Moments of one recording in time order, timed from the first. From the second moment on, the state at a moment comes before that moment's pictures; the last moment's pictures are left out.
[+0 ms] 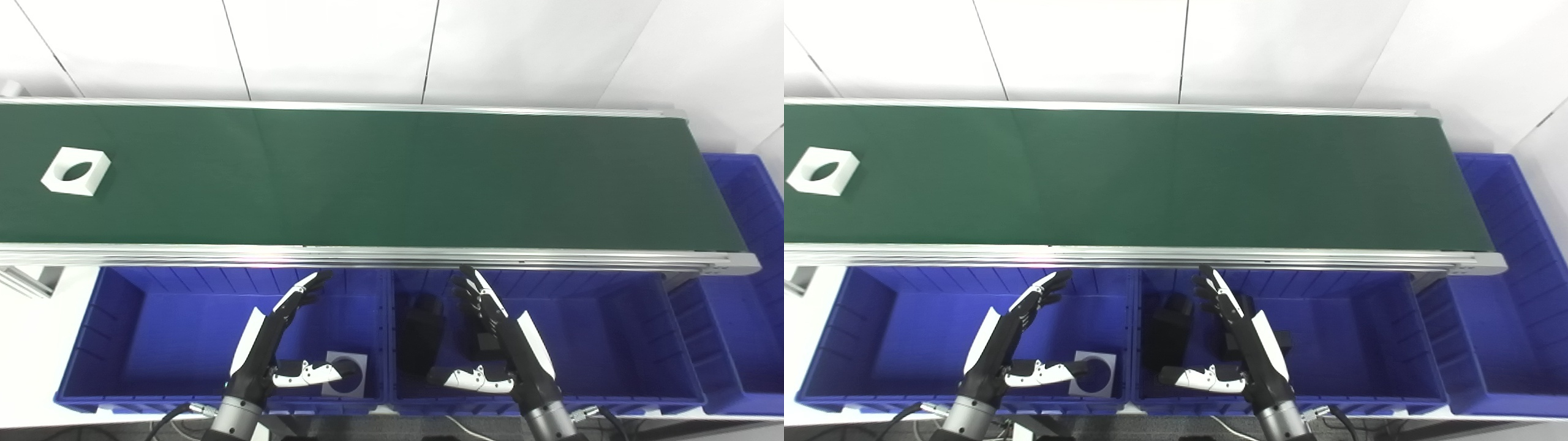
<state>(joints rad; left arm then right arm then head) 0.27 0.23 -0.50 0.13 0.15 -0.43 0.28 0.37 -0.14 0.22 -0.03 -0.22 -0.34 0.07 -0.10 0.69</state>
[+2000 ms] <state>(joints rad) 0.01 0.51 -0.33 -0.07 0.11 -0.42 0.02 0.26 -0.22 0.29 0.15 -0.18 -0.41 -0.05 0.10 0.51</state>
